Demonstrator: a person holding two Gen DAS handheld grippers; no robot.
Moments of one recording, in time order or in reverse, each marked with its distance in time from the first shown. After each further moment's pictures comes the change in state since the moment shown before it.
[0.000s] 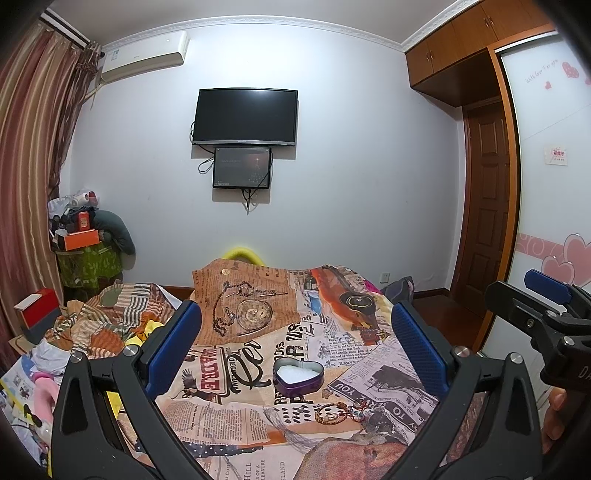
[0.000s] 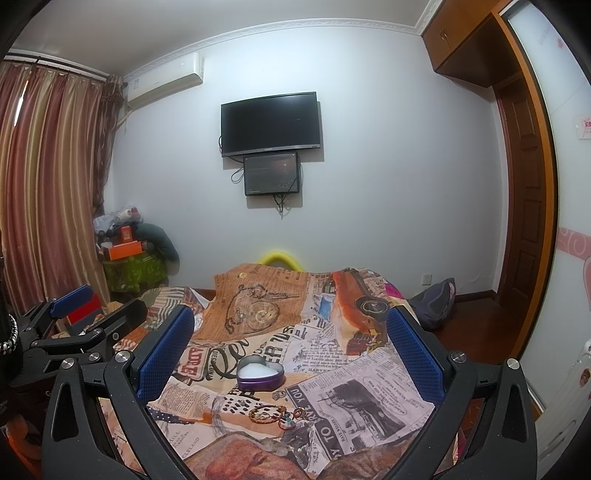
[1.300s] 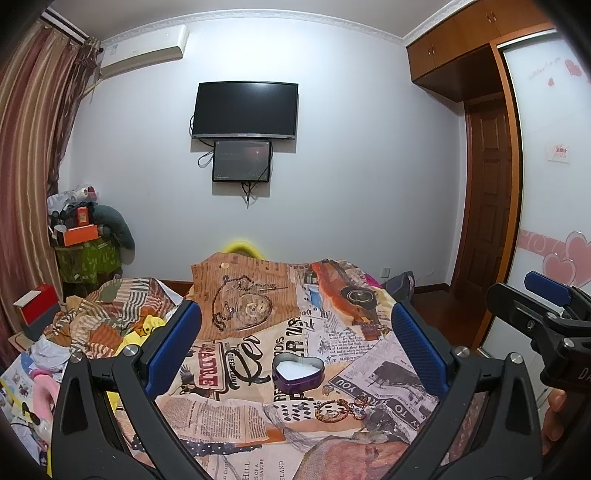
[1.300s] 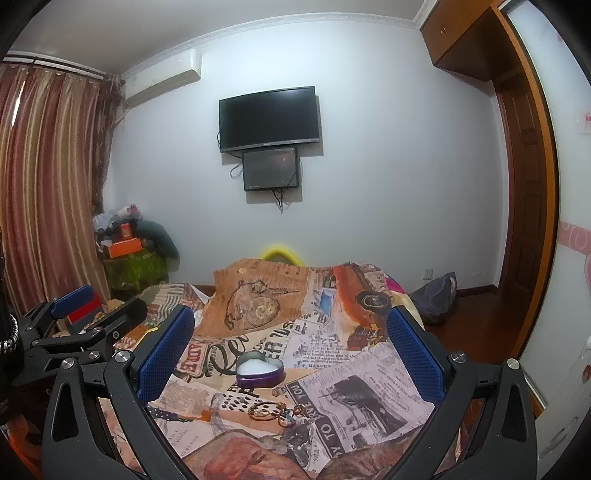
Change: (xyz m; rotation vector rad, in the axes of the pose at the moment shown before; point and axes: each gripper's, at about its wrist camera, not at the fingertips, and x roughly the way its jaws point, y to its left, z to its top) left arm 0.009 0.001 -0.005 -0.003 0.028 0.001; right arm 0.009 -0.003 -0.003 0.013 0.031 0.001
